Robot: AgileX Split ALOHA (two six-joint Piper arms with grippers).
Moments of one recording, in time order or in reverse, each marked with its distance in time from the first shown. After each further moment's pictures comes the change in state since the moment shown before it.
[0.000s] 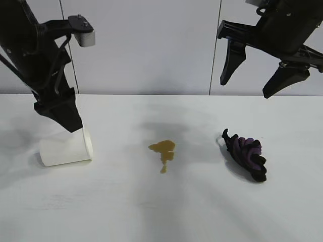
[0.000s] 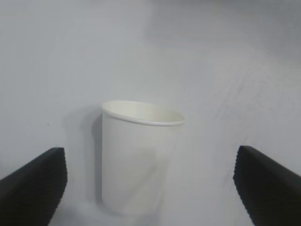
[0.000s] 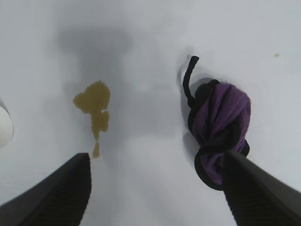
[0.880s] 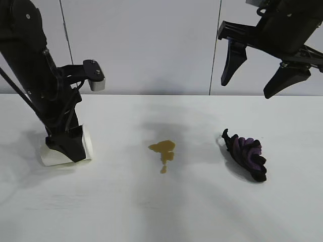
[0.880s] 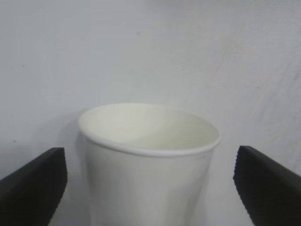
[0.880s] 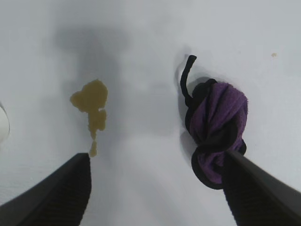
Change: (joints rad) left arm -0.002 0.166 -0.003 0.026 -0.092 0.042; right arm 0.000 0.000 0.000 -0.002 0.004 -0.003
